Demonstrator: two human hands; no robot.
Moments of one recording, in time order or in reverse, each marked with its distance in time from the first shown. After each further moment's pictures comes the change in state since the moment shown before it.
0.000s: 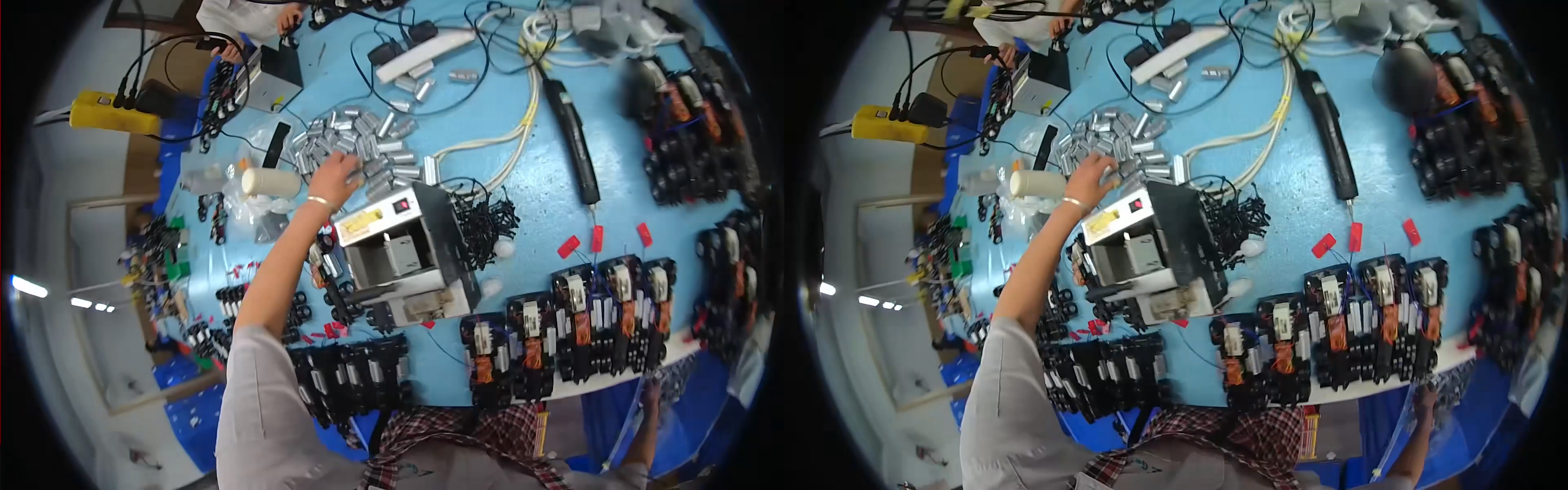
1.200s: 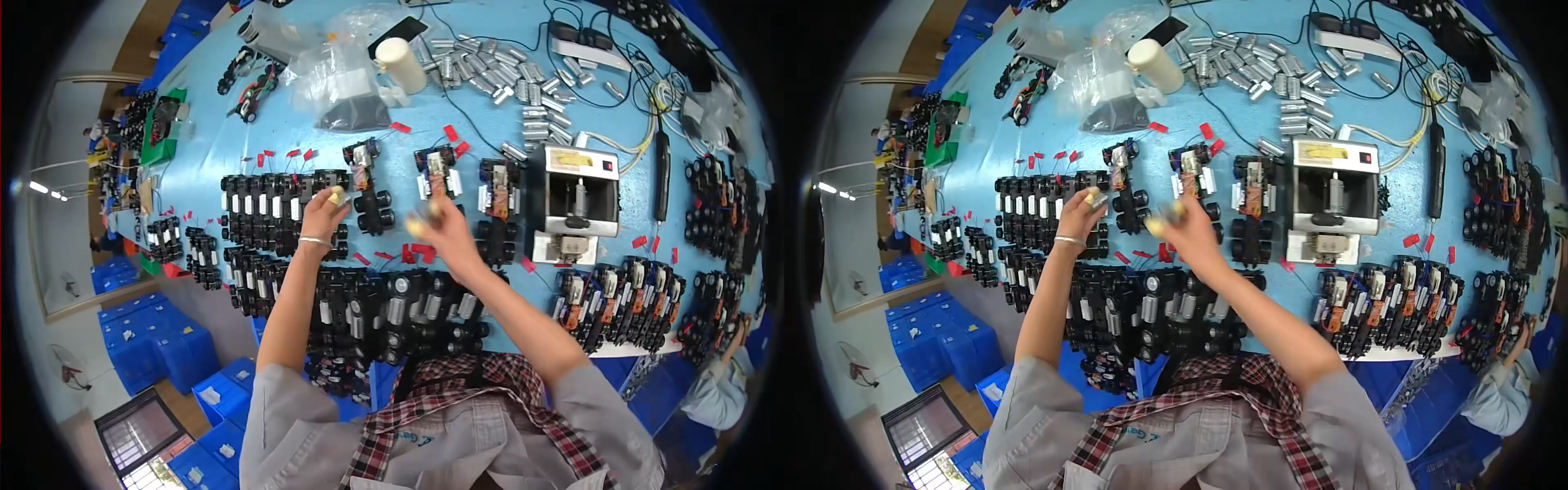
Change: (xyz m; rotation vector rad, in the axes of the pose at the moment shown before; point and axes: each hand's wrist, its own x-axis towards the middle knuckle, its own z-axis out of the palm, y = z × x) left_hand -0.337 -0.101 0.023 -1.588 0.406 -1.021; right_hand -0.585 -0.467 0.510 0.257 -1.209 -0.773
